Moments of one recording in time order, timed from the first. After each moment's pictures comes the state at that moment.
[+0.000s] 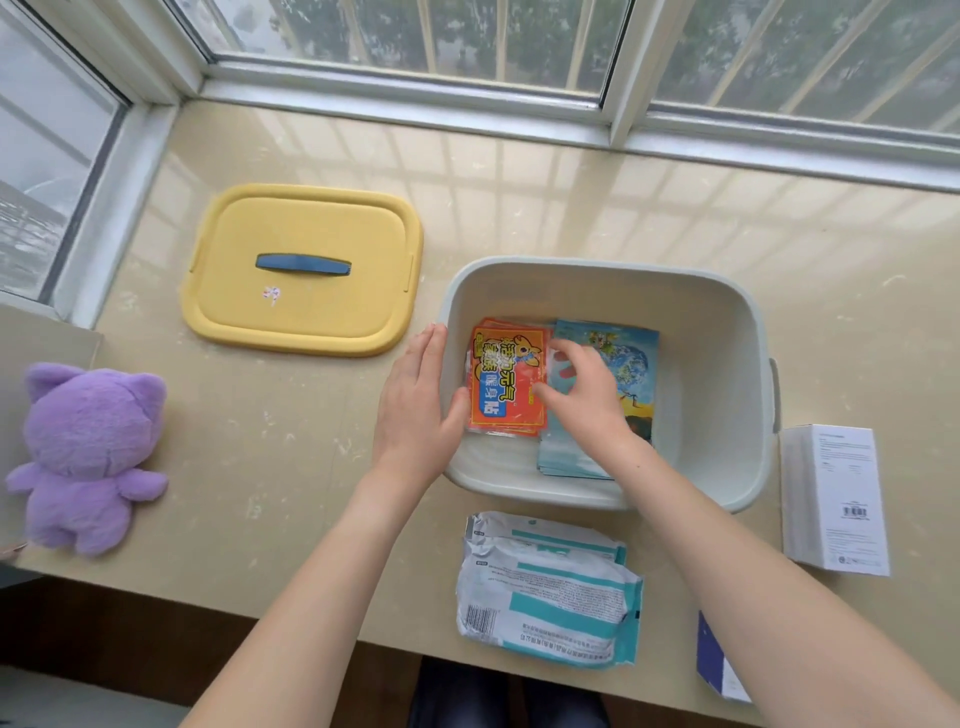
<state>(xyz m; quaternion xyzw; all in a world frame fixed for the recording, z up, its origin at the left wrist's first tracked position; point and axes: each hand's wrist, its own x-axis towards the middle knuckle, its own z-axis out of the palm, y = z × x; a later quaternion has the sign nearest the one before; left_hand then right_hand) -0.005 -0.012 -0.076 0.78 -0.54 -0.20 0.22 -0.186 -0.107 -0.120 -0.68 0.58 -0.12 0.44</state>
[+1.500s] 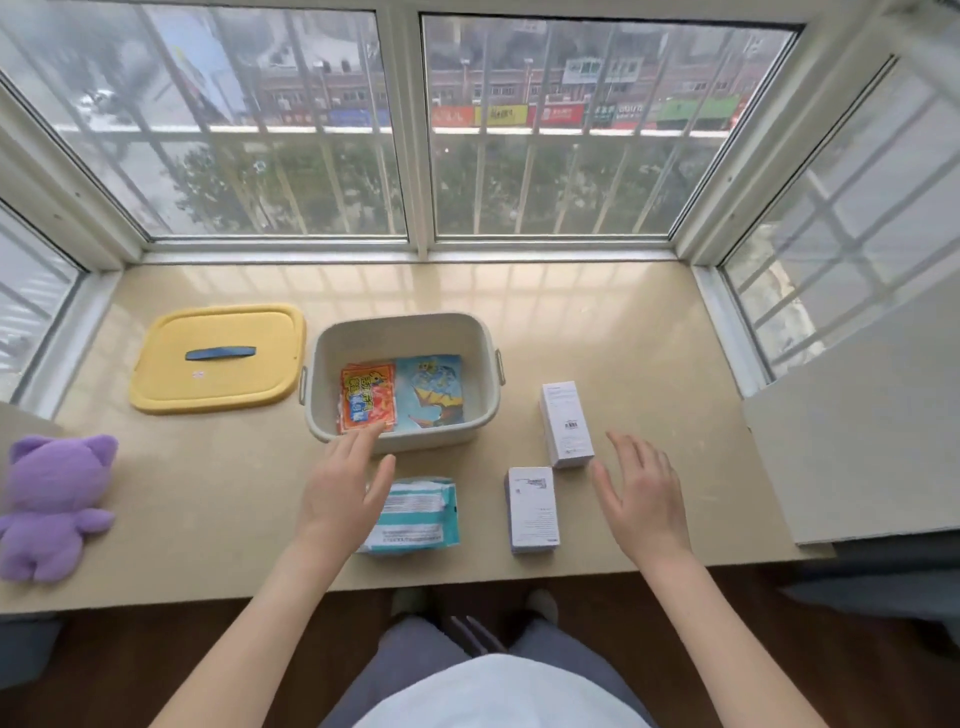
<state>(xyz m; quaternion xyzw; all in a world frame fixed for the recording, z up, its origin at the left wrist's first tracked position) -0.168 0.146 0.118 0.72 -0.64 -0.17 0.21 -0.505 0.111 0.103 -0.72 0.67 -0.15 0.11</state>
